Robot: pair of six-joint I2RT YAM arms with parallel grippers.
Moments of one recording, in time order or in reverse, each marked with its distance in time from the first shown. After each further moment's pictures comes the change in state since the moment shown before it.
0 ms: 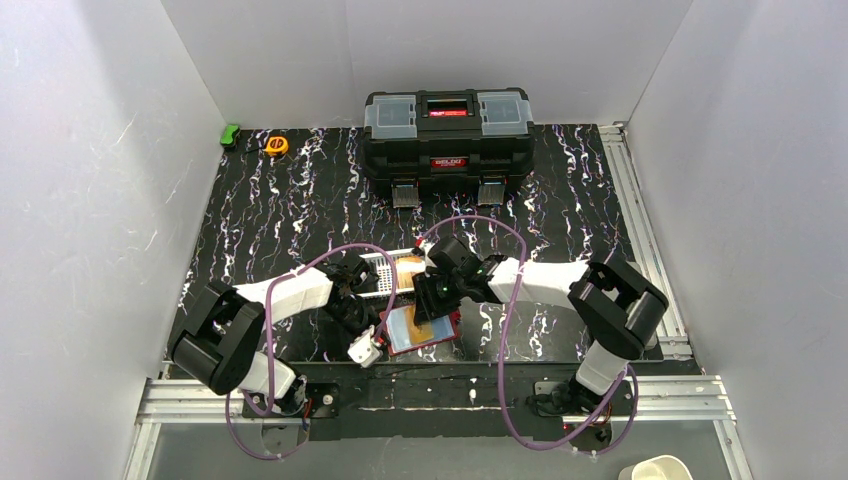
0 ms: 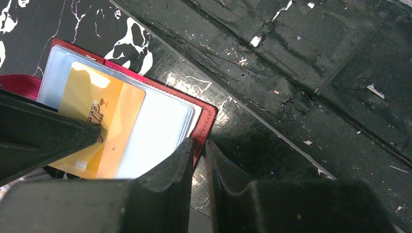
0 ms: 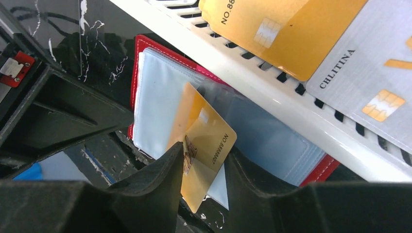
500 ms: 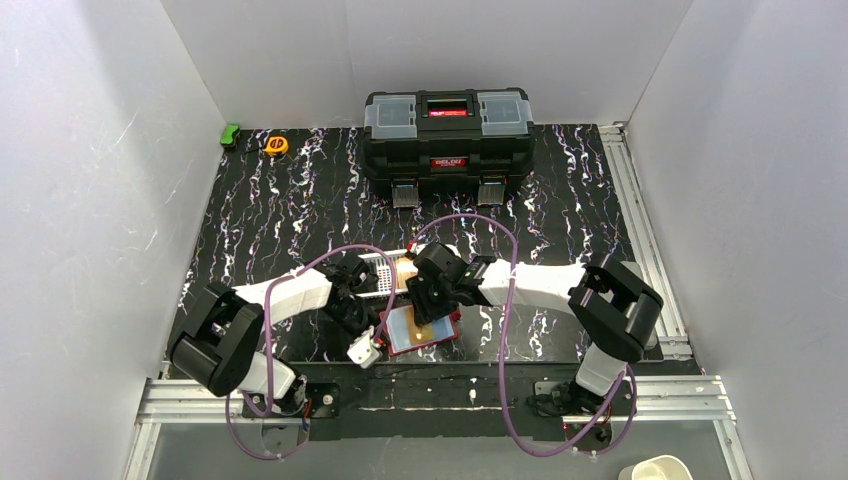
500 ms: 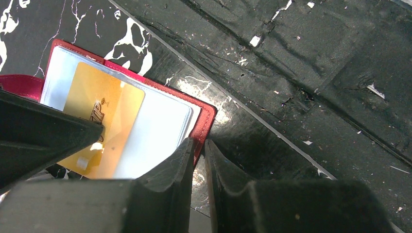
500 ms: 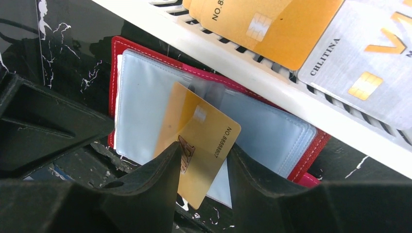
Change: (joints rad) left arm 0.000 -0.007 -0.007 0.005 0.000 0.000; right arm 0.093 0.009 0.097 -0.173 0.225 -0.003
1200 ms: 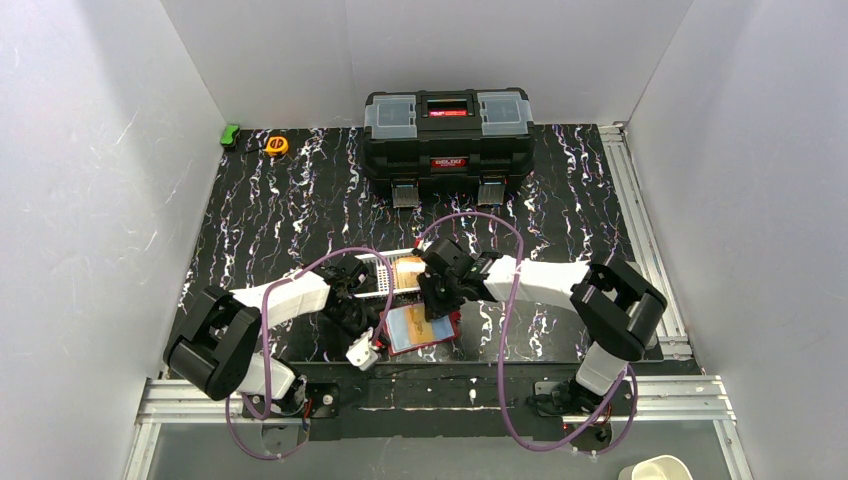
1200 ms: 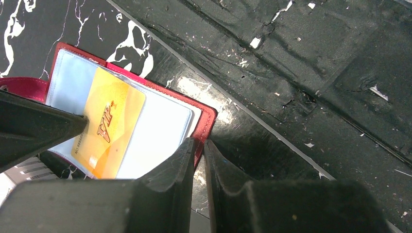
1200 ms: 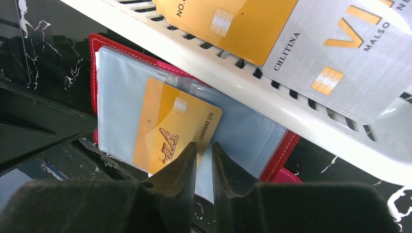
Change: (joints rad) left arm 0.000 -0.021 -0.024 0.029 0.000 0.003; right arm -0.042 -0.009 -0.015 -0.019 -0.034 -0.030
